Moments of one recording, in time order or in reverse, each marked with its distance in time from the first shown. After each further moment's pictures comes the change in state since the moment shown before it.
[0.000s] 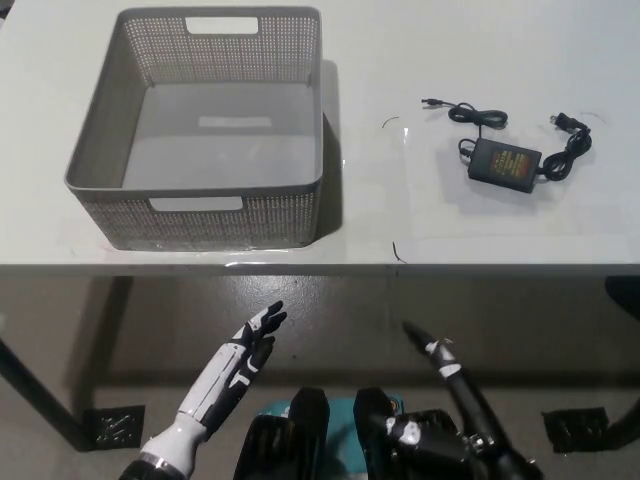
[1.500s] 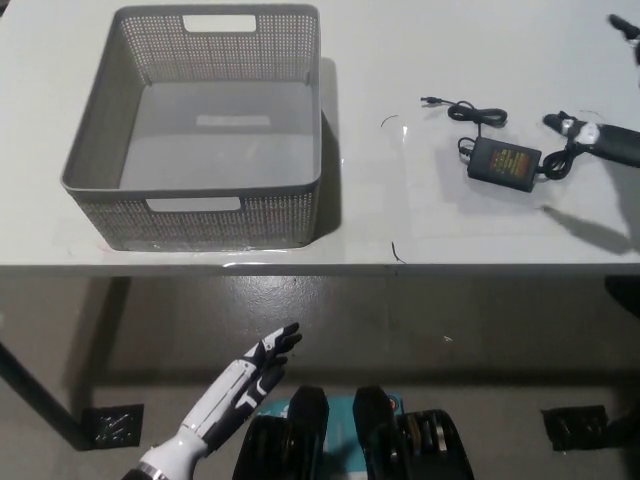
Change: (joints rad) left_arm 0.037 0.027 -0.012 -0.035 0.012 -0.013 -0.097; right_arm -0.644 -0.392 -0.084 0.118 -0.272 0.375 0.031
